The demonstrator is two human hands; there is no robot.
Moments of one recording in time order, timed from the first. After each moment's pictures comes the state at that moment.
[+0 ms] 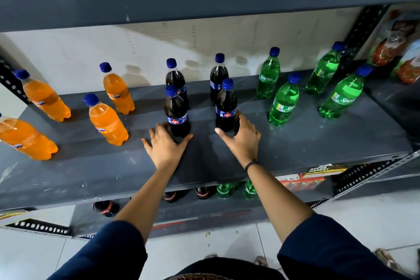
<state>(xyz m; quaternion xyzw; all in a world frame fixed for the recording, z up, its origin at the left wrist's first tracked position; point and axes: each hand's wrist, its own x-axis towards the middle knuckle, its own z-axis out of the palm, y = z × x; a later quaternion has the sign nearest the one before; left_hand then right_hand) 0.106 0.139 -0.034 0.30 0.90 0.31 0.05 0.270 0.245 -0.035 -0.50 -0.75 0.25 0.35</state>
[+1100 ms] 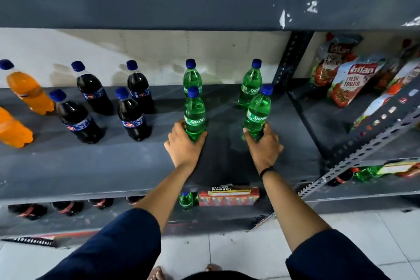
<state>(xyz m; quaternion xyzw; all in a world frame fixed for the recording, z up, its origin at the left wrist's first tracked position) 0.339 0.311 -0.030 0.29 0.85 0.45 0.03 0.502 0.415 -0.032 -0.58 -0.68 0.25 0.38</state>
